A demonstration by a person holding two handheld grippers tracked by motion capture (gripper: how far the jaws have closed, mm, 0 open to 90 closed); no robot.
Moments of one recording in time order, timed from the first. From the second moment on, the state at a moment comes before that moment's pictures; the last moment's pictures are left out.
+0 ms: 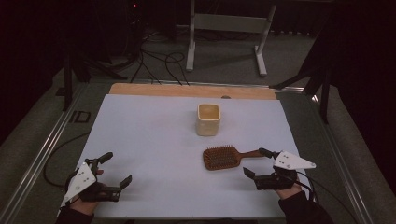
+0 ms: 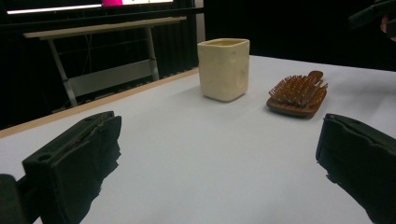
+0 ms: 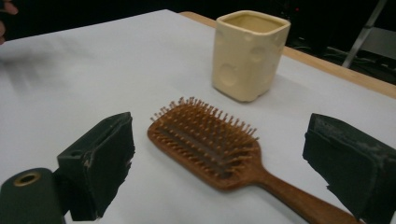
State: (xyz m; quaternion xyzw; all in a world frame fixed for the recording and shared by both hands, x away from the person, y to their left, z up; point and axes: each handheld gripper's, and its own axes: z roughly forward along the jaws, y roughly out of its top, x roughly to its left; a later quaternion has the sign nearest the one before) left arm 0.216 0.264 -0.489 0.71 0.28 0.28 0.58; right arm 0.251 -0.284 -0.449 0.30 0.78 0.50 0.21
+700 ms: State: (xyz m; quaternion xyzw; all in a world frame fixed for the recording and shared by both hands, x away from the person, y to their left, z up) left arm 0.215 0.265 -0.488 0.71 0.28 0.28 0.58; right arm 0.299 -0.298 -0.431 0.33 0.78 0.49 0.22
